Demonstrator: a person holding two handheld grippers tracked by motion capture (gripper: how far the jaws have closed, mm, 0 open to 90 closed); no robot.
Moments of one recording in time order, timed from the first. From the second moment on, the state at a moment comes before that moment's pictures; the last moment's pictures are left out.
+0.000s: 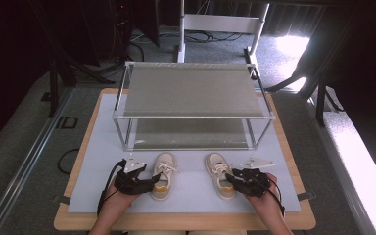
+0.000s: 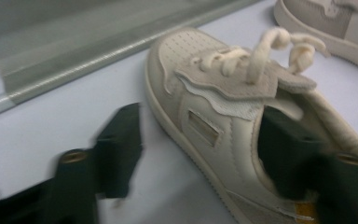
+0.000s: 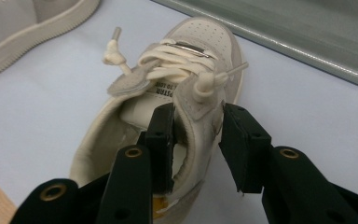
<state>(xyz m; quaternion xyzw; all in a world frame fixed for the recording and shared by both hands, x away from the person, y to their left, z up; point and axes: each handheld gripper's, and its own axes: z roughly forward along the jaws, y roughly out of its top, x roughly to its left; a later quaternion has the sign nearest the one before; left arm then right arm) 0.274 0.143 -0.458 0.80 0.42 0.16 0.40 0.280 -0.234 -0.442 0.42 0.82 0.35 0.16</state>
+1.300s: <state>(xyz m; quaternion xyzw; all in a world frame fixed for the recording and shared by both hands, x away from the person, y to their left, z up) 0.279 0.130 -0.431 0.79 0.44 0.24 0.35 0.290 -0.240 -0.421 0.42 0.81 0.34 0.23</state>
